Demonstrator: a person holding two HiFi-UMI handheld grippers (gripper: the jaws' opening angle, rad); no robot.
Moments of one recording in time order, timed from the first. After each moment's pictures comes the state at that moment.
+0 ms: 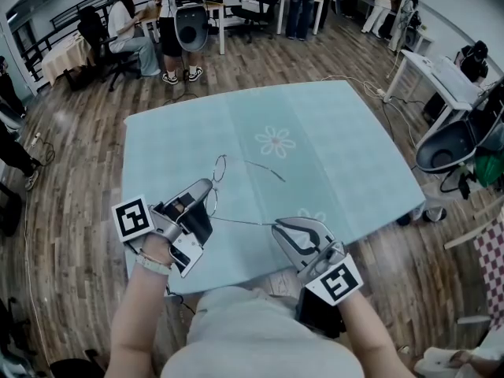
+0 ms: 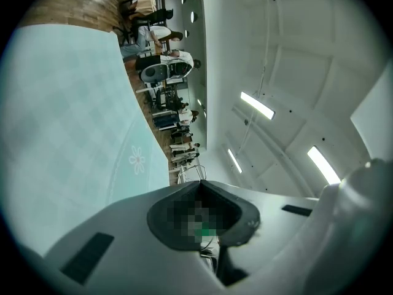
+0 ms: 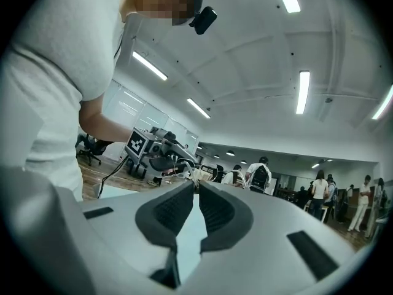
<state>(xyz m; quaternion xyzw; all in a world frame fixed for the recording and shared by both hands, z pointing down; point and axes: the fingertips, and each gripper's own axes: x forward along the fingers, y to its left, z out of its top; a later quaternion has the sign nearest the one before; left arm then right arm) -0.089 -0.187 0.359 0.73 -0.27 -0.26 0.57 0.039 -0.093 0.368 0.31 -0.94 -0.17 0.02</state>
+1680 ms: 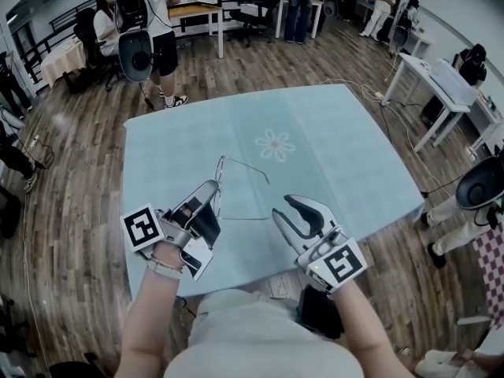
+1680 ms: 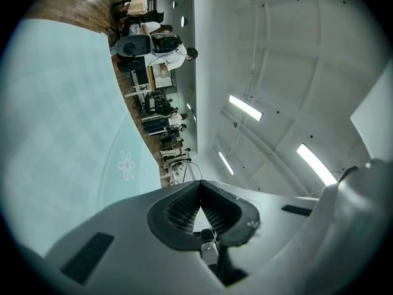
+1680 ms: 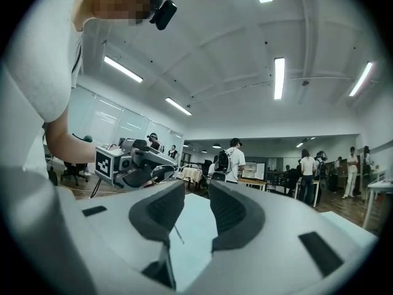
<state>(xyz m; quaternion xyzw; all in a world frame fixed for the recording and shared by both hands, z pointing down) -0.089 -0.190 0.351 0.75 -0.25 -0.30 0.53 0.041 -0.137 0.356 0.37 -0.93 -0.08 0.02</state>
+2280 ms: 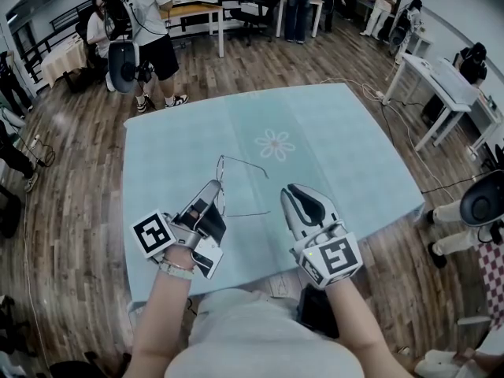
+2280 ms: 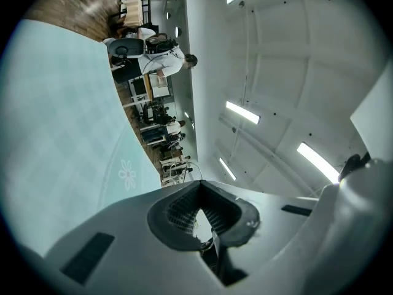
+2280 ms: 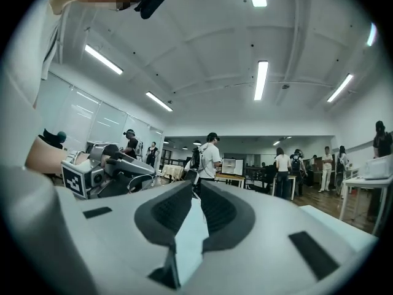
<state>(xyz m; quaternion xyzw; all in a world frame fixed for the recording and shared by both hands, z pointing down) -0.084 -0.196 0.362 0.75 -0.28 -0.33 0.50 0.057 -0.167 0.345 0.46 -0.89 -0.06 0.03</state>
